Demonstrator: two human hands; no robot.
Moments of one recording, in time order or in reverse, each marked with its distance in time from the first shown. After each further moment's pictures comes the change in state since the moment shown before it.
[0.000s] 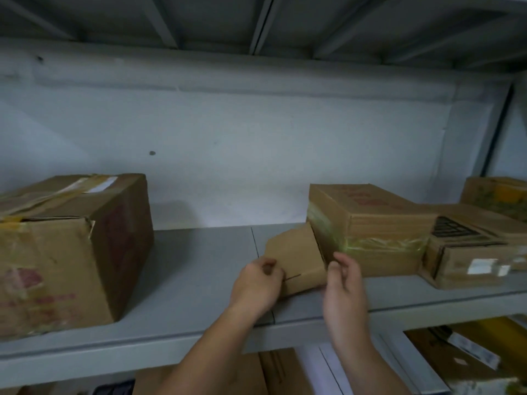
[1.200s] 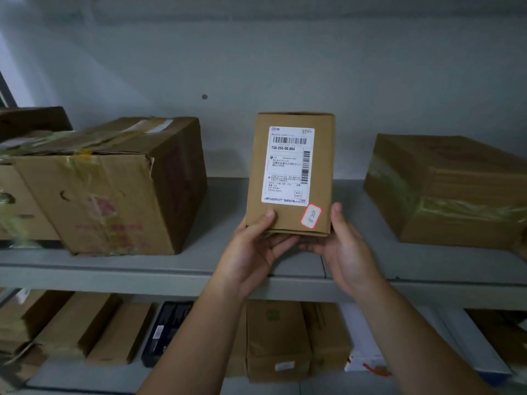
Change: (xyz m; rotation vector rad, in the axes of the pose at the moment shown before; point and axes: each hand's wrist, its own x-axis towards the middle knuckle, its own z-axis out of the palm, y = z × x) left_hand -0.034 -0.059 -0.065 -1.386 -0.141 -0.033; right_hand -0.004 0.013 0.072 0.459 -0.725 0.147
